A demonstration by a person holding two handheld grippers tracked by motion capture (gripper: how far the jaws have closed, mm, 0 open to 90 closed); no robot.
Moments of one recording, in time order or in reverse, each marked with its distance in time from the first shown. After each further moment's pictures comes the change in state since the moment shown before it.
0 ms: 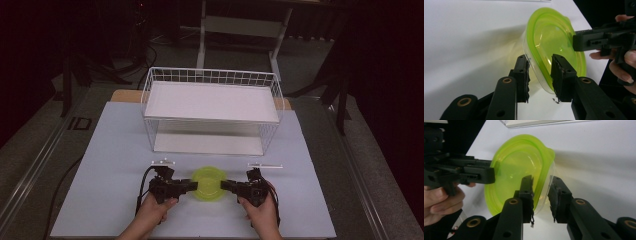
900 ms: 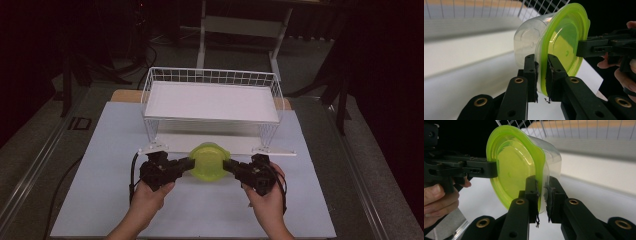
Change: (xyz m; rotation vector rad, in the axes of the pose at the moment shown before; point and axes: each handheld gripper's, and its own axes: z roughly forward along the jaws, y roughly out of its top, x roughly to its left) left arm -0.057 0.056 -0.064 -0.232 0.066 0.150; right arm 0.071 0.050 -0.056 -0.183 -0.042 -0.231
